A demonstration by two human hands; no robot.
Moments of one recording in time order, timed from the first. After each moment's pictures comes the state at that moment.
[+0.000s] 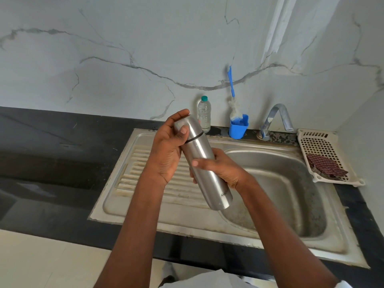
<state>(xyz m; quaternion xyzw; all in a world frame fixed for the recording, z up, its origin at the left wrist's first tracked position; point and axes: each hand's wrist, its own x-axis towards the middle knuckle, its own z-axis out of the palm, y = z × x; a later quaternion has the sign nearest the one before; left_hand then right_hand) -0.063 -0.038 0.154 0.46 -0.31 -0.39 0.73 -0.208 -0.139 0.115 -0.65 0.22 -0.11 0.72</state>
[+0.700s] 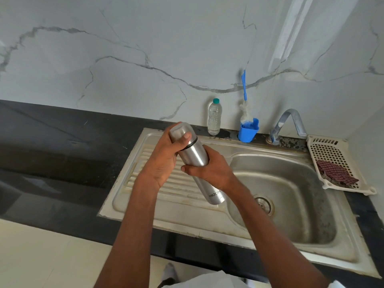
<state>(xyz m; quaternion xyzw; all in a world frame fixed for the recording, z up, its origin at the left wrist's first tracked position) -0.024 -0.006 0.136 0.55 -0.27 -0.39 0.68 -0.164 -0.106 0.100 -0.78 0.33 -0.16 0.51</state>
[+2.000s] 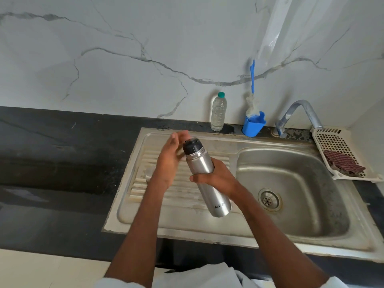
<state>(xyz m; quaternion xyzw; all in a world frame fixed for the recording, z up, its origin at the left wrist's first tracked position) 0.043 -0.025 0.056 0.55 -0.29 -0.41 0.67 -0.122 -0.101 0.047 -0.72 0.38 -0.10 0.58</state>
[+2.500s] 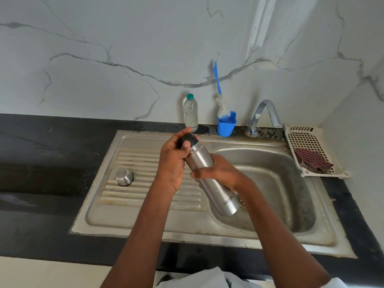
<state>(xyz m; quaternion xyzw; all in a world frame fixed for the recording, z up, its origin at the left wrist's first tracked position) -0.082 -0.088 0.092 0.51 -0.21 -0.42 0.73 -0.226 -0.168 0.081 -0.70 0.34 -0.08 0.62</state>
